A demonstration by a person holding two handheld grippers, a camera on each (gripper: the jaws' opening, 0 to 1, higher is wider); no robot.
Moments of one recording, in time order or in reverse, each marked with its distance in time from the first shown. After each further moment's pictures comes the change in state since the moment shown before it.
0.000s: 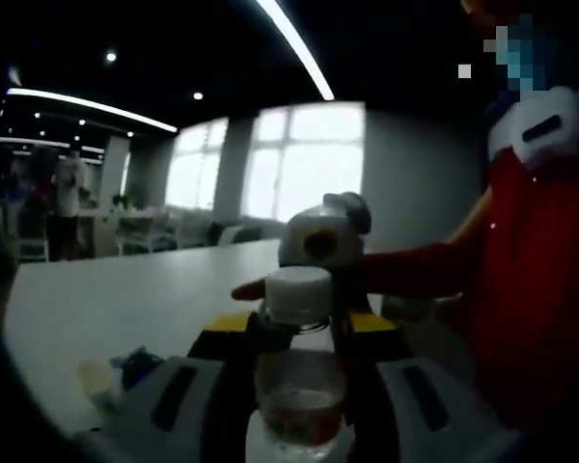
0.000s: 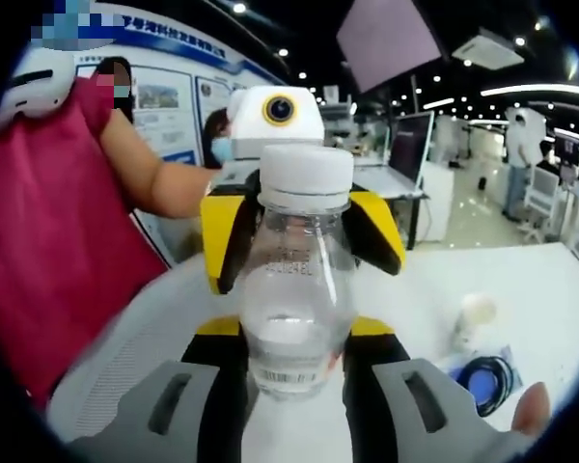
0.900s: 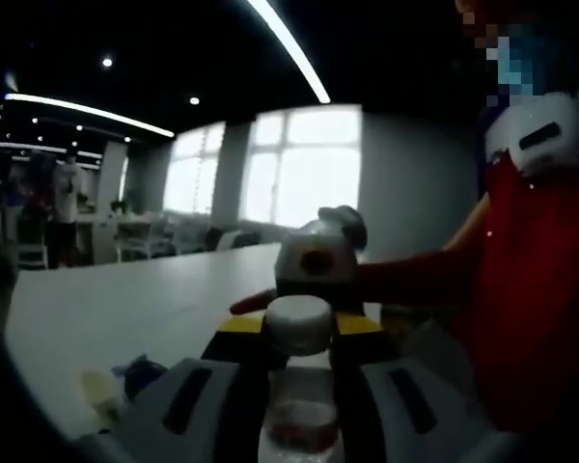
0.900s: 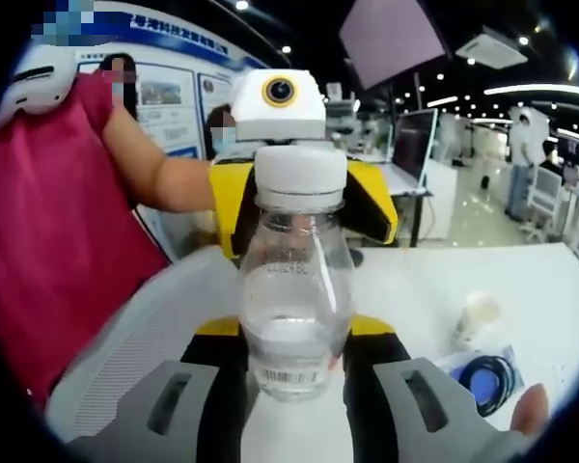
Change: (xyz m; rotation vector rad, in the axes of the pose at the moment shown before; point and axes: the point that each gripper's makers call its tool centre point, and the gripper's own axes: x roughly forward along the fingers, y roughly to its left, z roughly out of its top) left arm 0.002 -0.001 0.012 0.008 -0.007 0.000; right arm 0.002 0.000 -0.004 0.003 0.018 0.014
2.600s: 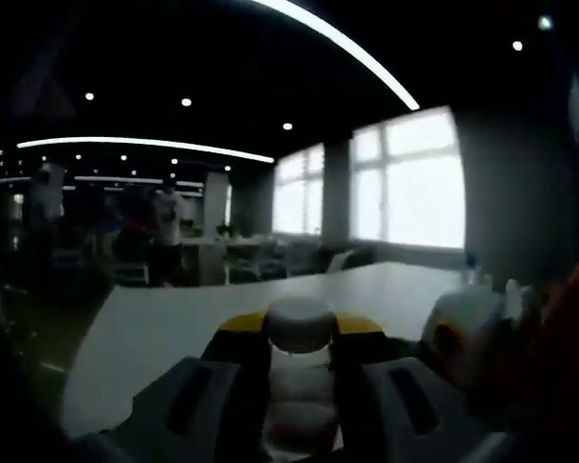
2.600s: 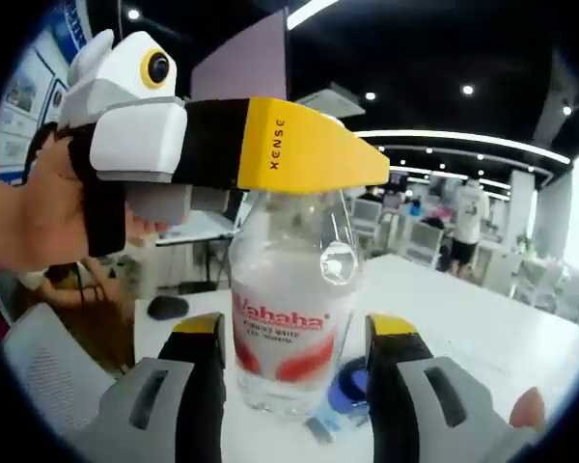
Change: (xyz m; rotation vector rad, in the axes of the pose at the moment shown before) left arm 0.006 0.070 0.039 0.088 -0.092 0.546; right arm -0.027 -0.090 0.016 0.045 -0.175 -0.953
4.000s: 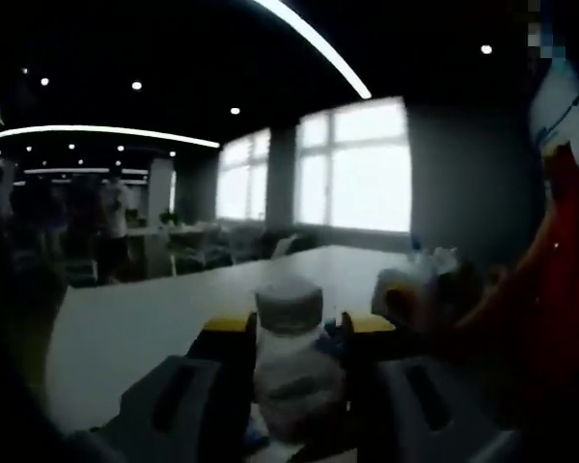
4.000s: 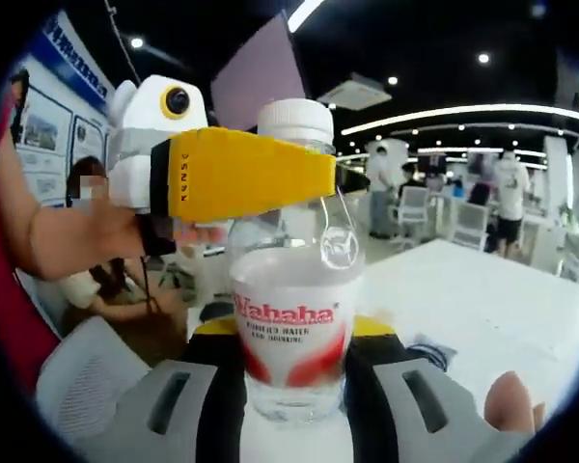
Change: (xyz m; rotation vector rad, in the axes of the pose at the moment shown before) left arm -0.010 -0.033 -0.007 -0.010 0.081 -0.365; right arm -0.020 0.022 0.007 0.186 -0.020 0.320
